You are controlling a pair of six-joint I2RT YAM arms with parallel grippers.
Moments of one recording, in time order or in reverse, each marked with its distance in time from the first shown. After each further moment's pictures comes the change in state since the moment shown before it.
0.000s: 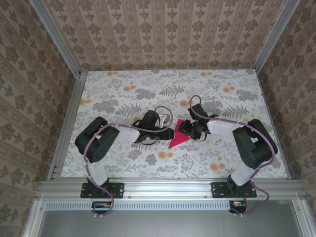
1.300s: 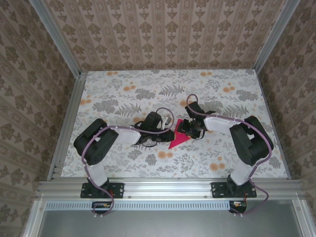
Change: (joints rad) left arm -0.048 -0.013 0.003 -0.038 -0.025 -0.063; right arm 0.012 0.053 0.084 -0.110 0.023 -0.031
